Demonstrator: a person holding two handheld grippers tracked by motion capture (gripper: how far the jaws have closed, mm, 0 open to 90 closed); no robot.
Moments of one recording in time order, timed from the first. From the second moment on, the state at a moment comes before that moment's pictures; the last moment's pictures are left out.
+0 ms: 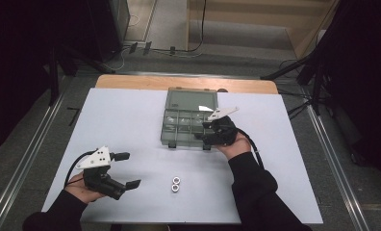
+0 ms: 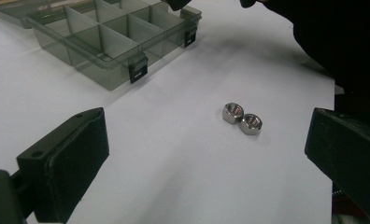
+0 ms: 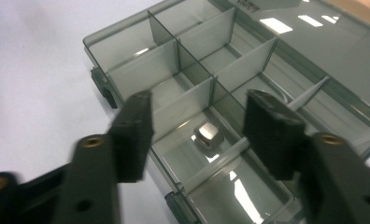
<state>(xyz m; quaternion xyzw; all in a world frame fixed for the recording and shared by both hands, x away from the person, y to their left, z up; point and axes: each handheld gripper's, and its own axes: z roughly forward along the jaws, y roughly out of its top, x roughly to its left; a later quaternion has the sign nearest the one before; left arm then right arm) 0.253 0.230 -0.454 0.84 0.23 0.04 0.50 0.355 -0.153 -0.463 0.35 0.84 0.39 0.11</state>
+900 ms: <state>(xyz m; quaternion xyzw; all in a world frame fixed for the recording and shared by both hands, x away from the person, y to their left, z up) 0.254 0.231 -0.453 0.84 0.23 0.04 0.50 0.301 -0.127 -0.447 0.25 0.89 0.37 0.08</state>
